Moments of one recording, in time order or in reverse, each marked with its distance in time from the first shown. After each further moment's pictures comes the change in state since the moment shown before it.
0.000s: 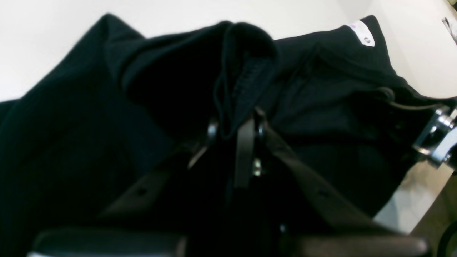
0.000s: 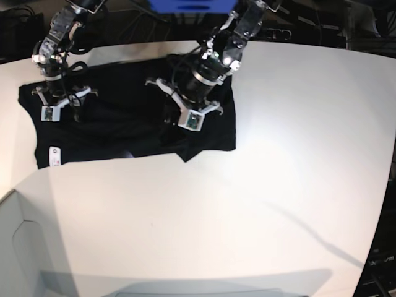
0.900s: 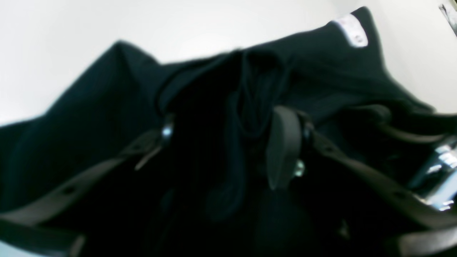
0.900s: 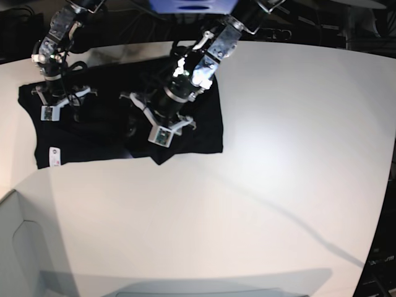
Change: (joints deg) left arm -9.3 5.1 6.4 -8.6 -0.9 4.6 0.4; right arm 0.0 0.0 0.0 0.0 0.0 0.0 0.0
